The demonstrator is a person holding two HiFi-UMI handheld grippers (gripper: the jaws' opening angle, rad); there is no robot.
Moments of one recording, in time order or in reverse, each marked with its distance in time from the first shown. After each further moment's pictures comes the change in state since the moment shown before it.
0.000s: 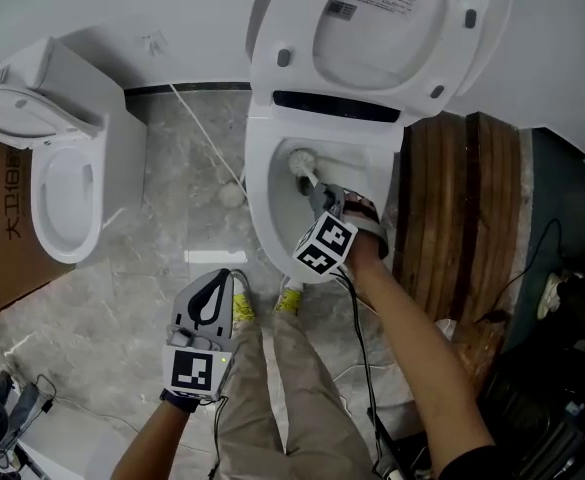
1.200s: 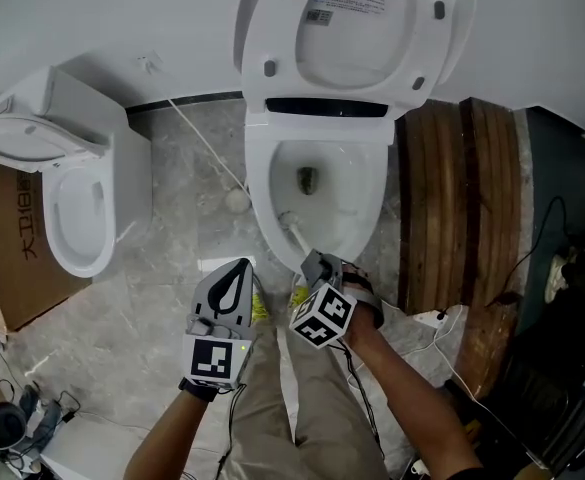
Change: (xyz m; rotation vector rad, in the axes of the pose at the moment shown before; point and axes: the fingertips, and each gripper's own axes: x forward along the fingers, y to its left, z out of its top) left arm 0.009 -0.019 0.034 0.019 -0.041 -0.066; right arm -0.114 0.119 -0.013 0.224 0.012 0.204
